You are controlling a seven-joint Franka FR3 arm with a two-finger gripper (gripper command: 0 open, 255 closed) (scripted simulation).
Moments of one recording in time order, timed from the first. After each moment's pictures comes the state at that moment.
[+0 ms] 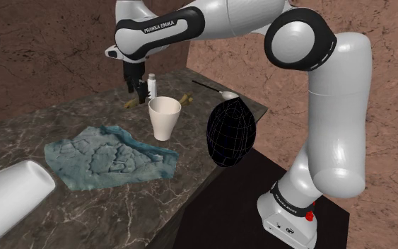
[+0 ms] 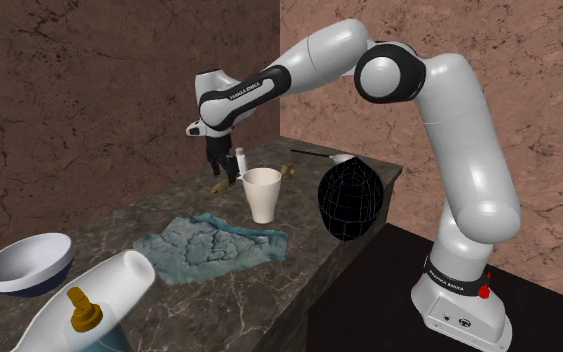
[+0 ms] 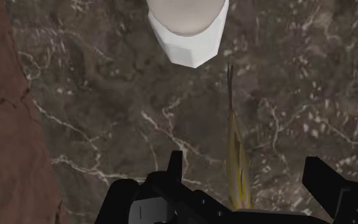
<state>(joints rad) 0.26 0.51 0.00 -1.53 -0.04 2.02 -1.20</state>
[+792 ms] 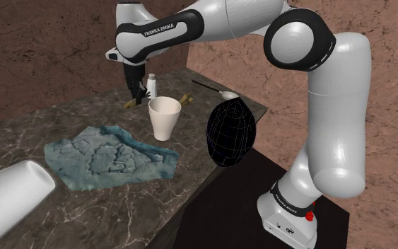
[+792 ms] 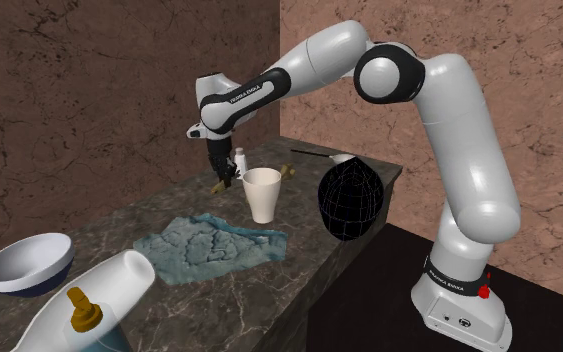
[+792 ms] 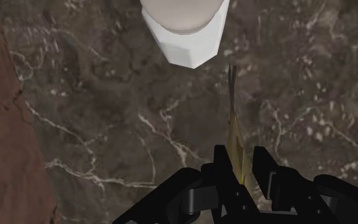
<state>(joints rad) 0.26 0.51 0.00 -1.54 -0.04 2.04 -1.20</state>
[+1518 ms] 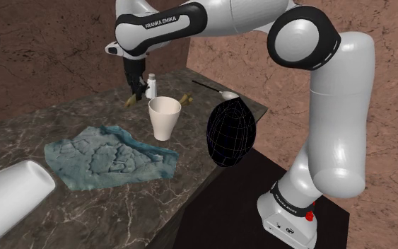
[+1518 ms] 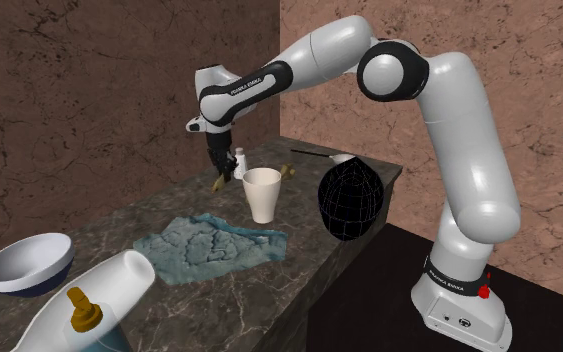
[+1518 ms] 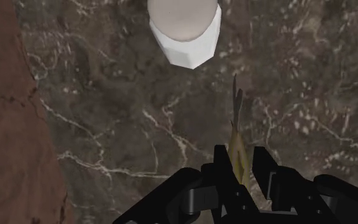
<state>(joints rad) 0.26 0.49 0.00 -1.52 -0.04 2.00 -1.20</state>
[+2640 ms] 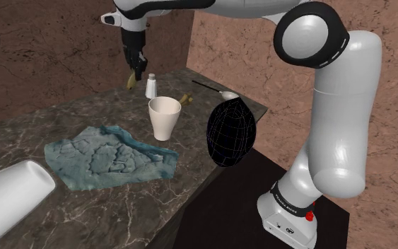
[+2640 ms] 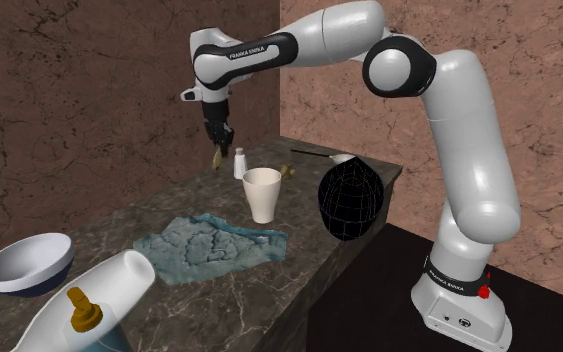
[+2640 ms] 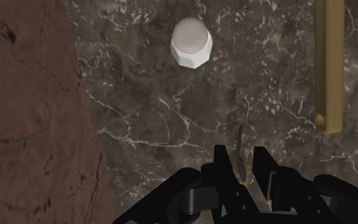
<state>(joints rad) 0.26 0.45 0.00 -1.35 -0.04 1.79 -1.21</state>
